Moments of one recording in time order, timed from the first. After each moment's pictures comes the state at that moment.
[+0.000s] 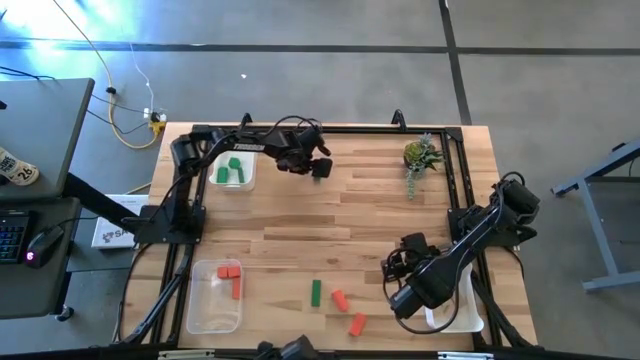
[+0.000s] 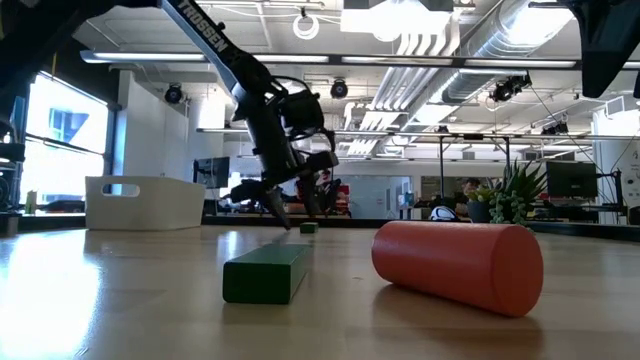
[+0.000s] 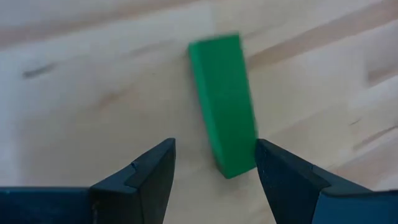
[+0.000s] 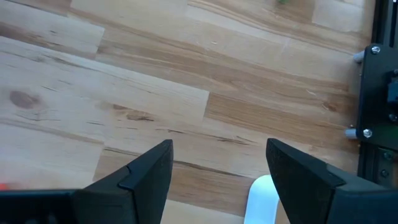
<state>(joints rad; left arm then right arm) 0.59 2.03 1.33 -0.47 0.09 -0.81 0.73 1.74 1.41 -1.52 0.39 2.09</state>
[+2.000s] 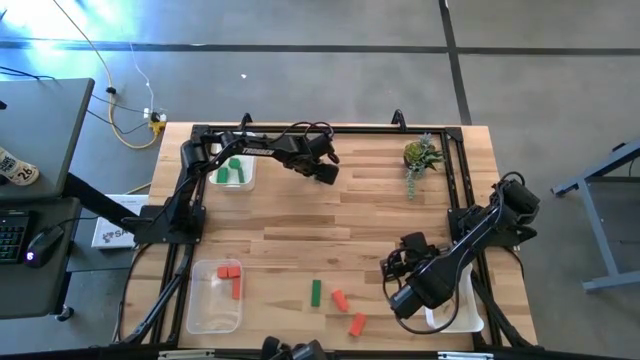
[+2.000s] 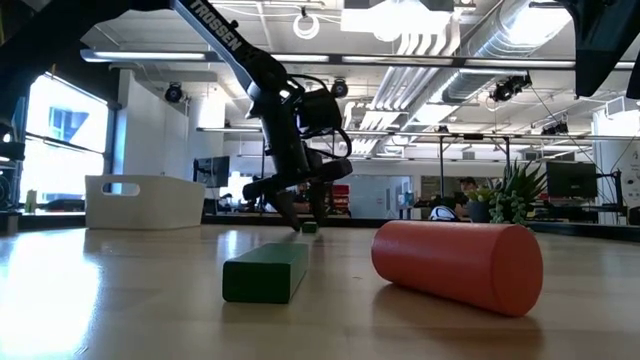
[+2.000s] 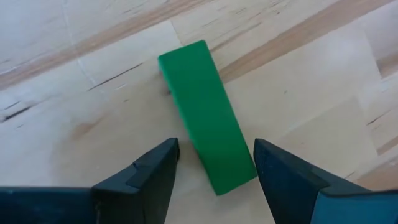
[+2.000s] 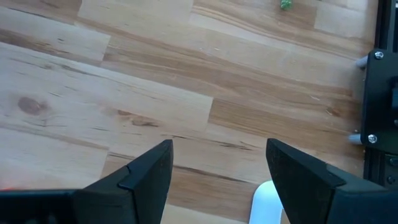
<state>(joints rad) 0.53 2.11 1.42 -0.52 -0.07 -0.70 0.73 1.74 1.40 -1.52 0.41 2.09</state>
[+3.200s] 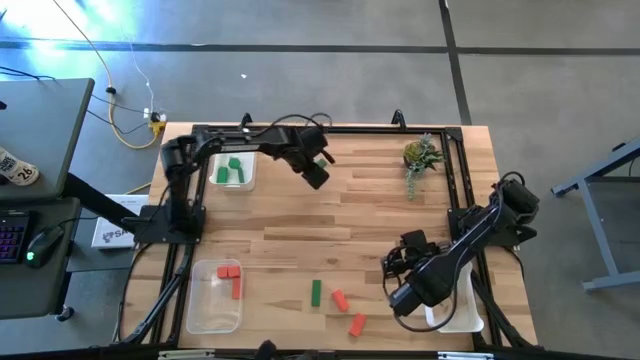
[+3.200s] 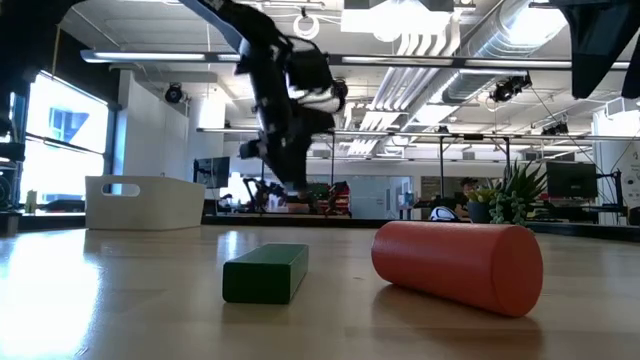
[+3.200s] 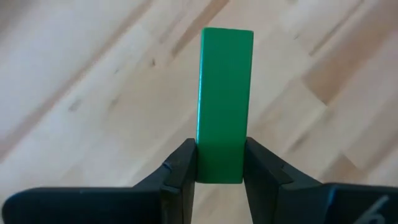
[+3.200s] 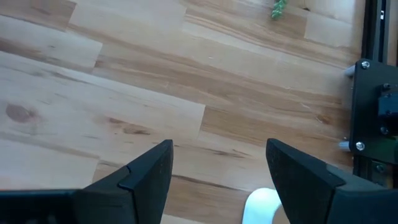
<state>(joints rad) 0.51 1.93 1.46 -0.77 -0.01 -0.37 0.72 1.74 1.40 -1.55 0.42 2.09</state>
